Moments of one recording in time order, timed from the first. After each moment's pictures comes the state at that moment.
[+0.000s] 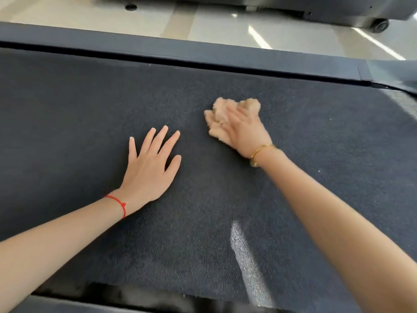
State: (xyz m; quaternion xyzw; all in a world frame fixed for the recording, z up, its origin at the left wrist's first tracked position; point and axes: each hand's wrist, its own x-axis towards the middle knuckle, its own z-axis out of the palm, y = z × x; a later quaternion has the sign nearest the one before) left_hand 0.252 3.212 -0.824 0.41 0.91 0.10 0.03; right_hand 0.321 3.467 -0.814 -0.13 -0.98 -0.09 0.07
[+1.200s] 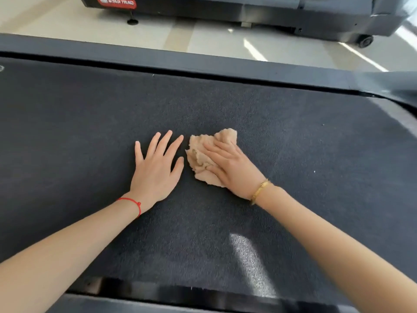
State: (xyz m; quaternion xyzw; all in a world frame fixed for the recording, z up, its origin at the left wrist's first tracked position) left_hand 0.256 3.211 -0.828 0.41 0.91 0.11 0.00; right_hand 0.385 3.396 -0.806 -0.01 -0.99 0.11 0.09
